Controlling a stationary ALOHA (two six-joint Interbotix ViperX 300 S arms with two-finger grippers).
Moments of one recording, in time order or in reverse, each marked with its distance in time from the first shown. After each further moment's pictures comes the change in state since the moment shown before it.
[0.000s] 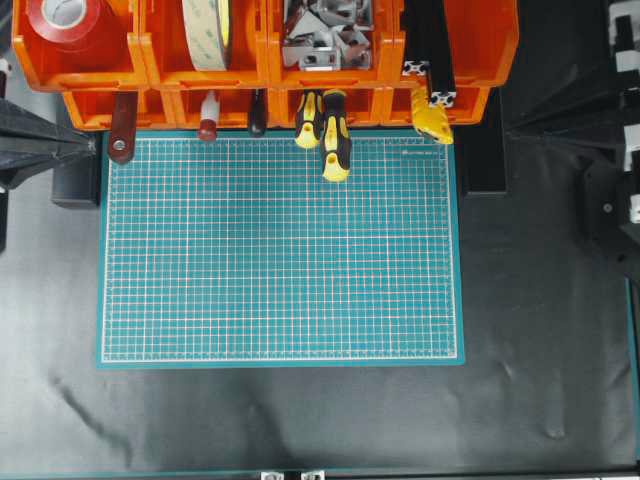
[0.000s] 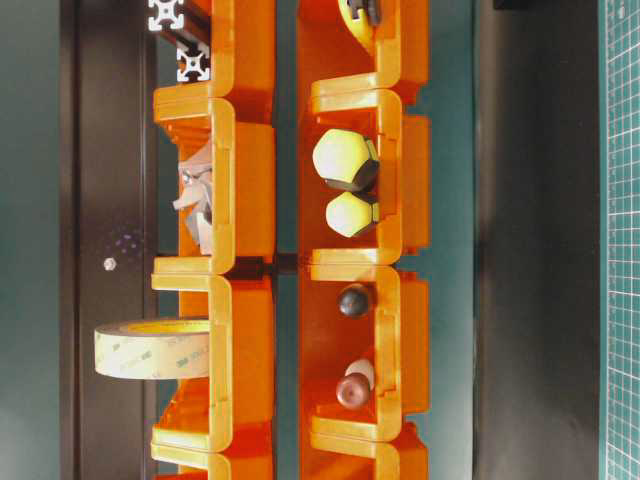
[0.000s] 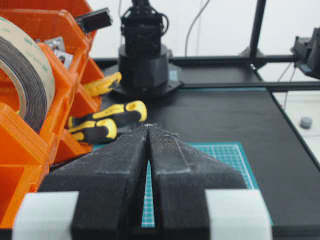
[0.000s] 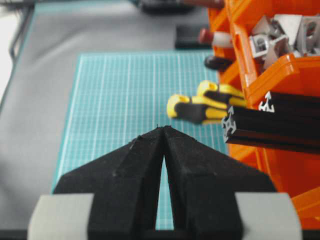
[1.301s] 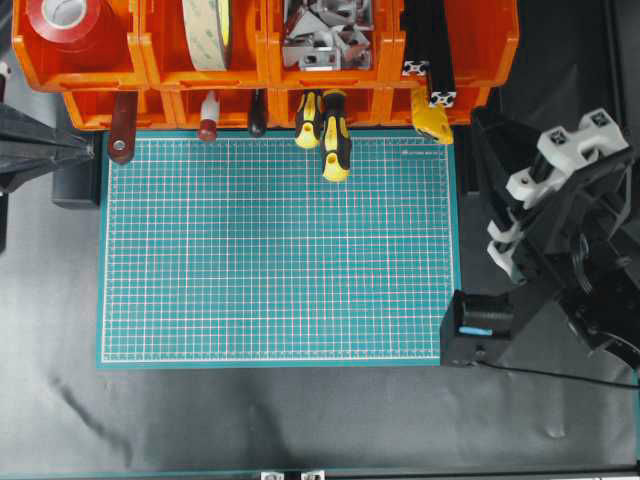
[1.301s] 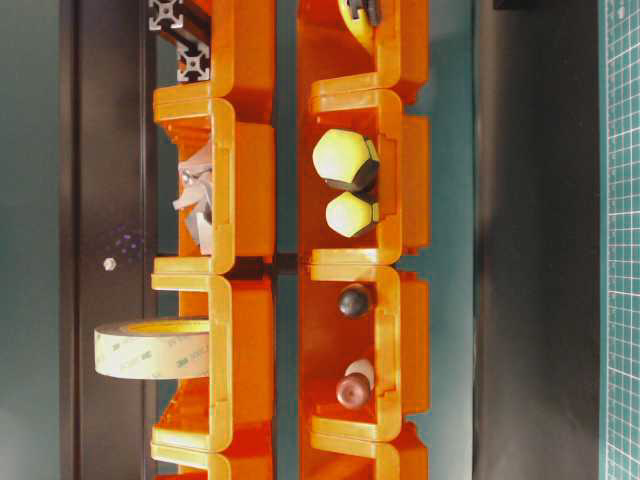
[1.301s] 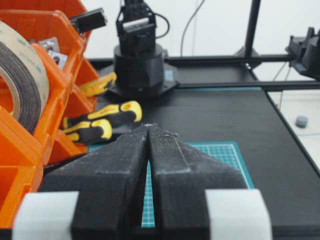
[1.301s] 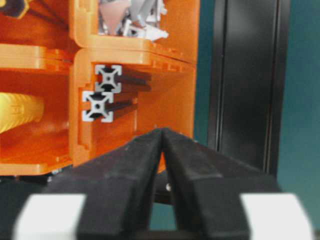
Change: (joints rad) left arm -0.012 -0.008 0.000 0.000 0.005 -0.003; right arm 0.592 0.681 -0.337 -1.150 1.074 0.192
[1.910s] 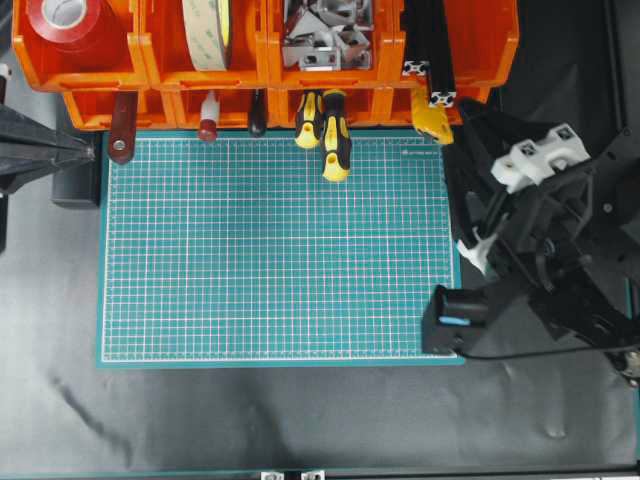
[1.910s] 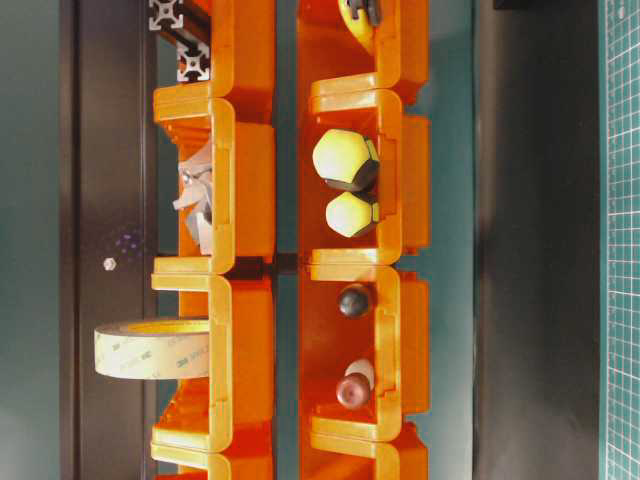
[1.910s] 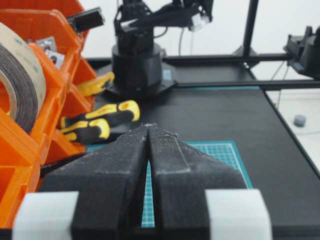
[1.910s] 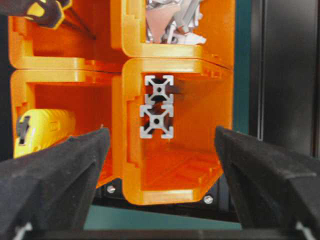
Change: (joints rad) left arm -0.005 0.002 0.000 0.000 0.000 0.000; right arm -0.040 0.031 0.130 -0.009 -0.103 0.184
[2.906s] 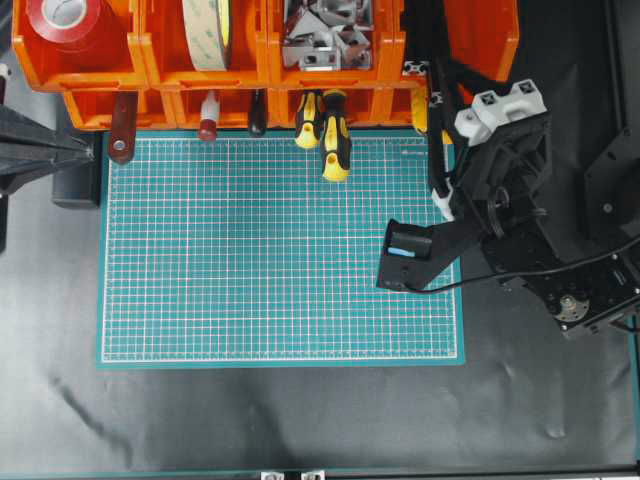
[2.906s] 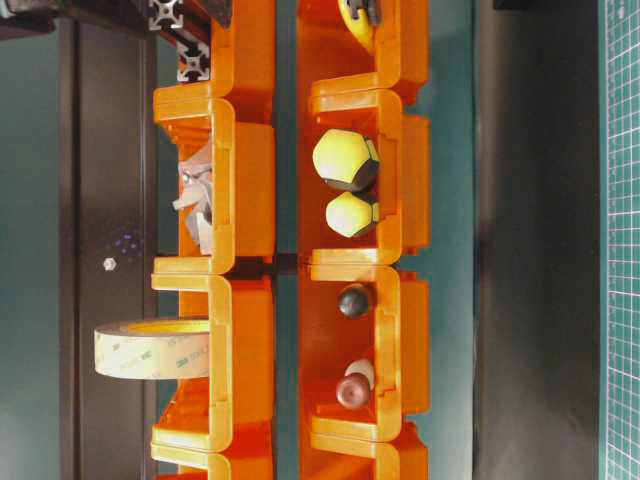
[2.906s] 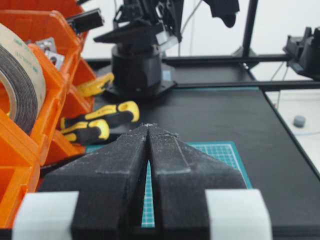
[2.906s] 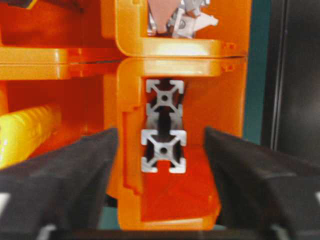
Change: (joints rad) left arm -0.002 -0.002 0.000 0.000 0.000 0.000; right arm -0.144 0.040 0.021 -0.006 -0.048 -0.006
